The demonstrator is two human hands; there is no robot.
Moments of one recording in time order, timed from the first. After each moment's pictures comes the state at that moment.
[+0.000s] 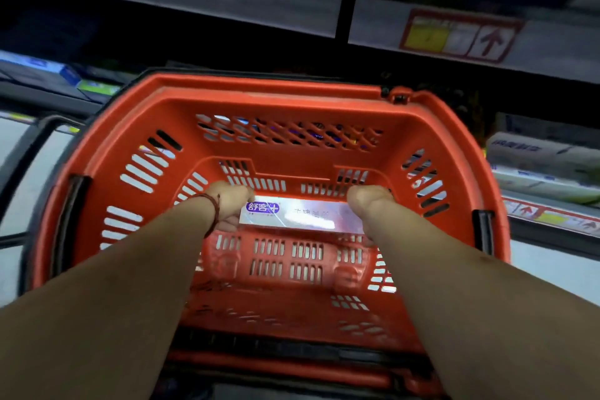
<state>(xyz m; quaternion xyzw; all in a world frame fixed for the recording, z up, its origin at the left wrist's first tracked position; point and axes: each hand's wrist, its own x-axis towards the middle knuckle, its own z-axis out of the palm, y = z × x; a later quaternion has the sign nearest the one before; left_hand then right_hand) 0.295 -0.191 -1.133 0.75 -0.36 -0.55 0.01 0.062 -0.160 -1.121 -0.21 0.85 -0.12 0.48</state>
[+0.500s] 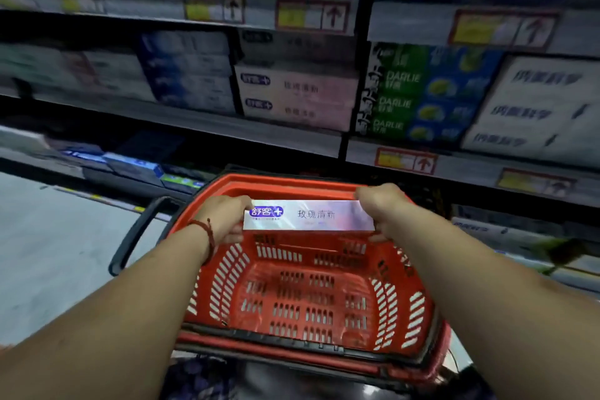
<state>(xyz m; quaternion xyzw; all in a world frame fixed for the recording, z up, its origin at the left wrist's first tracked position) 0.326 -0.164 -0.968 0.72 -0.40 -0.50 0.28 0.069 -0.146 -0.932 -0.34 0.79 -0.28 0.43</state>
